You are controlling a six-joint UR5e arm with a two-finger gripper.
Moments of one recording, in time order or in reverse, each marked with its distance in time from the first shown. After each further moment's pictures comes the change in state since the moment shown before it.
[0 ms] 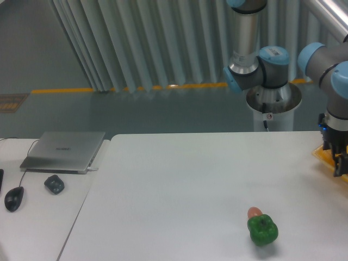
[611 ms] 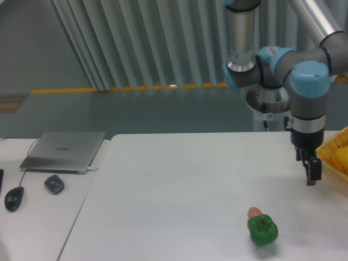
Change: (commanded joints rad) arm -0.127 -0.006 -0.014 0.054 0.071 -0.183
